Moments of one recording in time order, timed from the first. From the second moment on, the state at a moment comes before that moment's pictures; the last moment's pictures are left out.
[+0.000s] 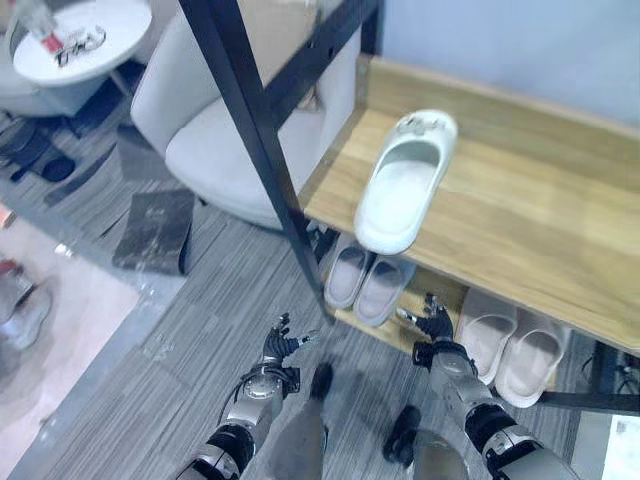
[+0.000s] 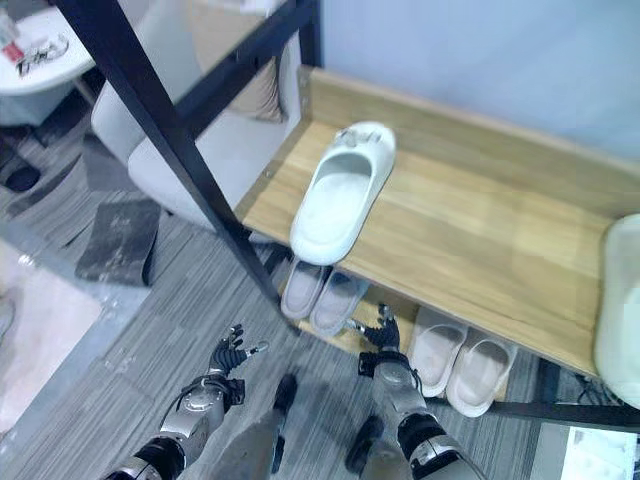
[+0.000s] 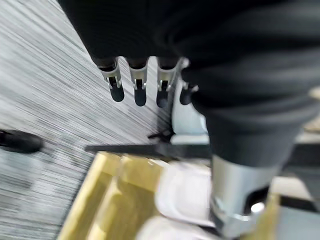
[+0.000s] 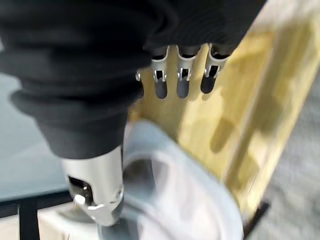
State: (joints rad) left arm -0.24 0.19 -0.43 0.88 -0.45 -0.17 0.27; right arm -0.32 -0.17 0.28 0.89 0.36 -0.13 -0.36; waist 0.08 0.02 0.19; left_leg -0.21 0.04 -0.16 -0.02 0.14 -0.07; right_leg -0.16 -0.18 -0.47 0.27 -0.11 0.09
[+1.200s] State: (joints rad) left arm -0.48 0.19 -0.99 0.25 0.02 -0.12 -0.08; right arm 0.18 -0.32 0.25 0.46 0.23 -0.10 -0.11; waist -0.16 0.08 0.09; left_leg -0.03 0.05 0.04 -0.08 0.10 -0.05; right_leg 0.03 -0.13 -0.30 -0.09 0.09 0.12
